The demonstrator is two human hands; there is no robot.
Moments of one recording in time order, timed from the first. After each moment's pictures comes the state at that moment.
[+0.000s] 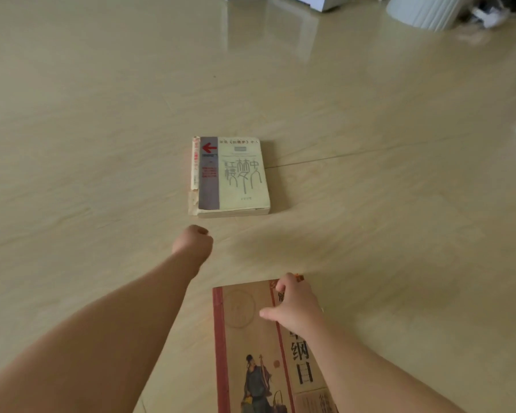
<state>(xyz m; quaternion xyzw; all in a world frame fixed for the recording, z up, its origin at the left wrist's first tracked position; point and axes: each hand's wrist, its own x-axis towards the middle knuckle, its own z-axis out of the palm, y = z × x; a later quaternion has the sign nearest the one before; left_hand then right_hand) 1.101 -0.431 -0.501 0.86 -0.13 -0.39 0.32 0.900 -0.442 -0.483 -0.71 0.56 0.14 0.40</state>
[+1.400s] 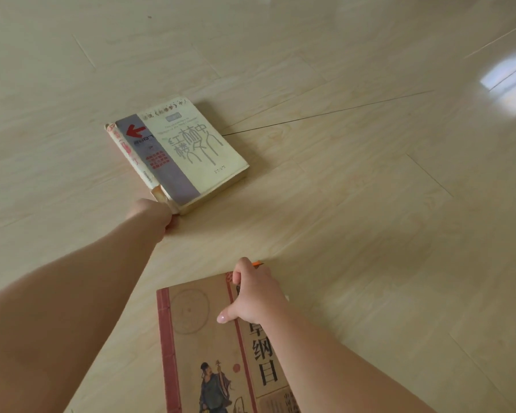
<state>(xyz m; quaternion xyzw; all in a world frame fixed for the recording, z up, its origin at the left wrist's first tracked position) 1.112 -0.506 -0.554 0.85 0.01 -0.40 0.34 0.901 -0.463 -0.497 -0.69 0.54 0.18 0.45</state>
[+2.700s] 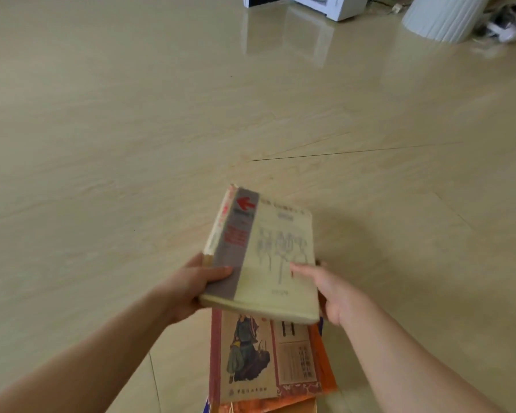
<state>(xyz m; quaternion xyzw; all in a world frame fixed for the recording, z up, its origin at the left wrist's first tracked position) 1.018 -0.315 -0.442 0.64 -0.08 -0.61 0.46 0.838 -0.437 -0.452 -0.39 0.58 -0.01 0.72</state>
